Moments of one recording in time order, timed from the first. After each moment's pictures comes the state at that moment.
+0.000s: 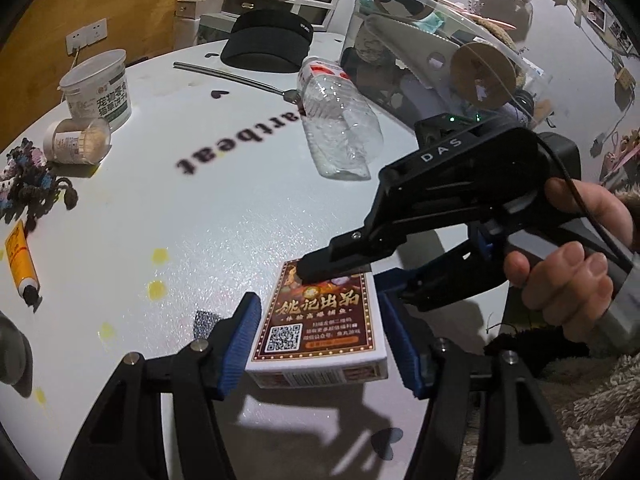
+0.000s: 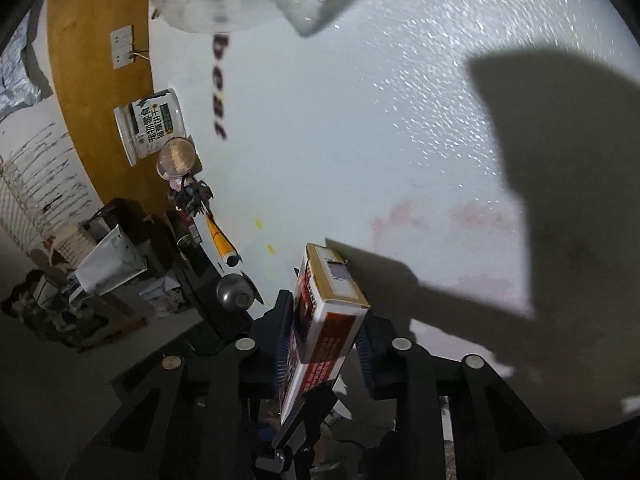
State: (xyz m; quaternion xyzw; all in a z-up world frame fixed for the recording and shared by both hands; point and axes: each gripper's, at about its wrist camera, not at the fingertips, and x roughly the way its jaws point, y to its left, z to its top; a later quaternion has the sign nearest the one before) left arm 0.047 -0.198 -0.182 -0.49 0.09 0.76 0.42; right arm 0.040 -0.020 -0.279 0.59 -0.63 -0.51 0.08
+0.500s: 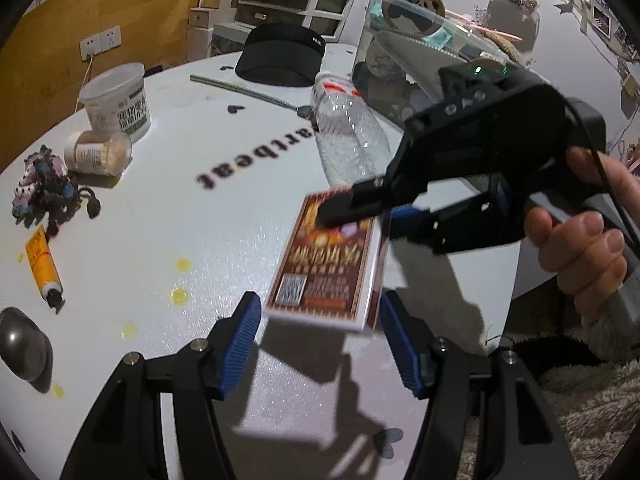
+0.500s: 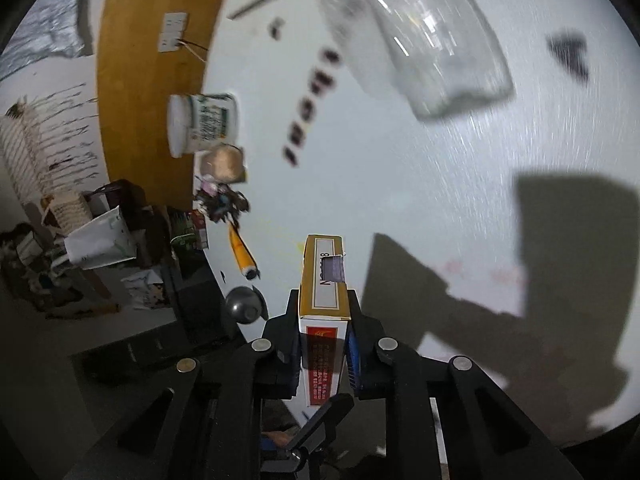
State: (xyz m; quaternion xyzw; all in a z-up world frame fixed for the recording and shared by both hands) left arm 0.047 -0.203 -0.162 -0.47 0.09 0.78 0.40; right arm 0.019 -0.005 -0.217 0.55 -0.55 -0.62 0.08
